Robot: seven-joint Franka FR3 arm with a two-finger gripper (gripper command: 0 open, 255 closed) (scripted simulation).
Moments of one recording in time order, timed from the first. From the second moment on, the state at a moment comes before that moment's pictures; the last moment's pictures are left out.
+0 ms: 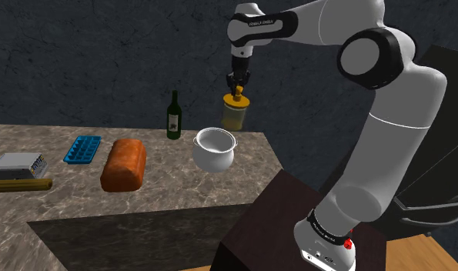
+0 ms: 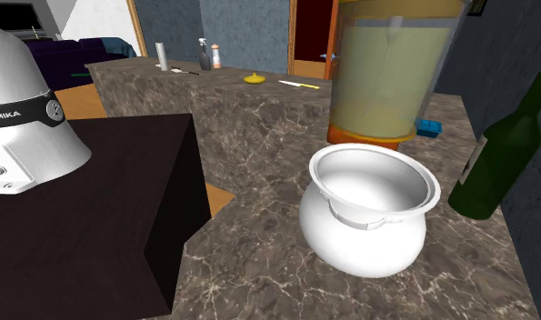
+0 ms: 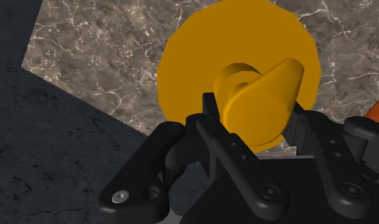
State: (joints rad) arm -0.12 0.23 -0.17 -1.65 -0.03 1.78 -0.15
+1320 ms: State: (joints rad) arm 0.14 0.40 -0.01 -1.40 -0.02 1.68 0.26
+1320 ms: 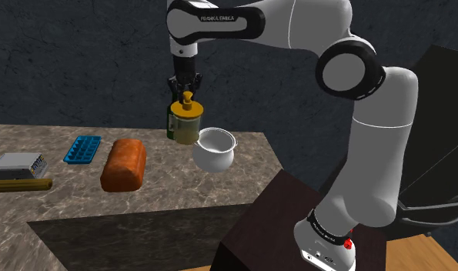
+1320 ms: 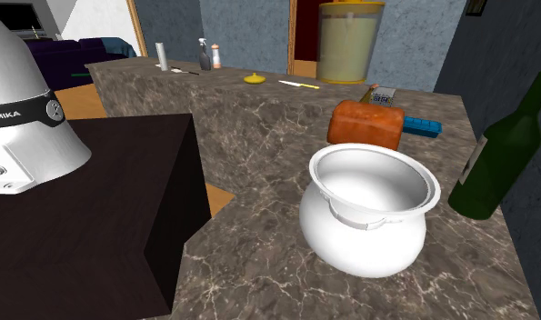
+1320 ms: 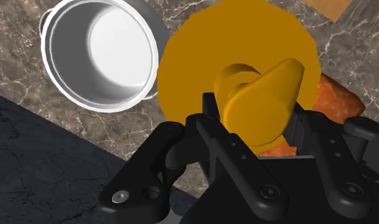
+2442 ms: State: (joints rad) arm 0.25 0.59 0.03 -1.22 -0.02 1.69 0.41
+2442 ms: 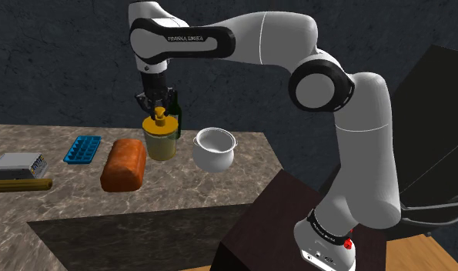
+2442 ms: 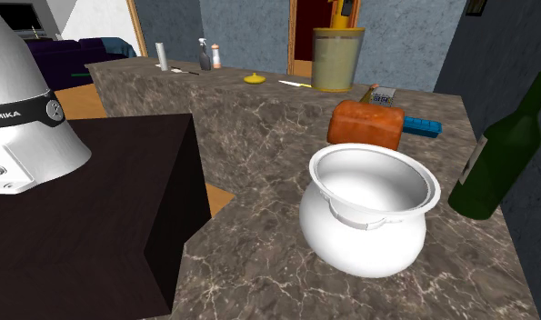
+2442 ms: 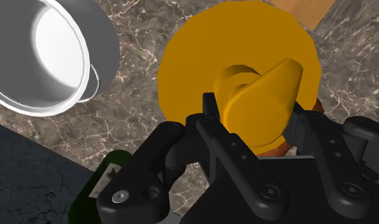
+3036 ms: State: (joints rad) arm 0.25 0.60 0.03 -1.31 -0.03 1.80 0.41
